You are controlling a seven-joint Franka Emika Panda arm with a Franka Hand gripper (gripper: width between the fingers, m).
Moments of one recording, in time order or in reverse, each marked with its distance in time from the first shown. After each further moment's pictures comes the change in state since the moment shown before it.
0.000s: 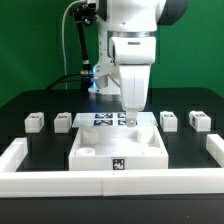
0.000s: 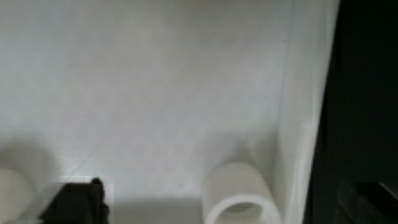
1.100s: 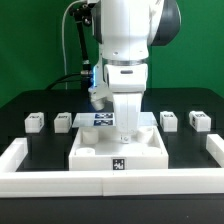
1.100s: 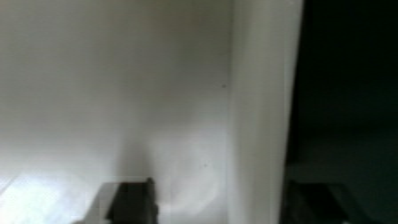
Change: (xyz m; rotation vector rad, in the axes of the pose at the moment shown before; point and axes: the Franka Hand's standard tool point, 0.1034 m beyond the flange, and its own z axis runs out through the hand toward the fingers) arm 0.001 -0.017 0.041 0.042 0.019 0.023
